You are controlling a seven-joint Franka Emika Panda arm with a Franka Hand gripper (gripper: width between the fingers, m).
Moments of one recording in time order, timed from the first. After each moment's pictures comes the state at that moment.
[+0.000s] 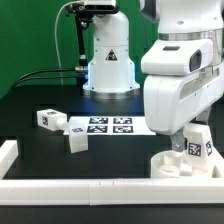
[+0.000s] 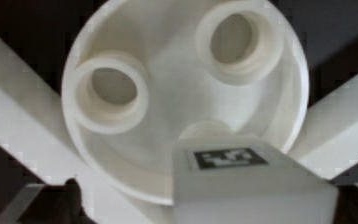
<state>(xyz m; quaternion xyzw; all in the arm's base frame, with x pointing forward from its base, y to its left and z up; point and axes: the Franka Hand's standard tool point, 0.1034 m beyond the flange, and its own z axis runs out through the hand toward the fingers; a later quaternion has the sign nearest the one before) 0.587 0.097 0.072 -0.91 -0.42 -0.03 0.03</state>
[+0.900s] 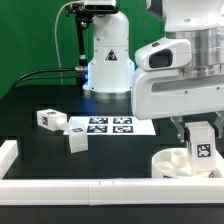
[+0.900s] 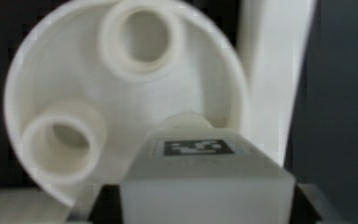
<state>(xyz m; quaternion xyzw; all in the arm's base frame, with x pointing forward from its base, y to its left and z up) 0.588 0.112 0.075 -1.00 0.05 -0.01 0.05</state>
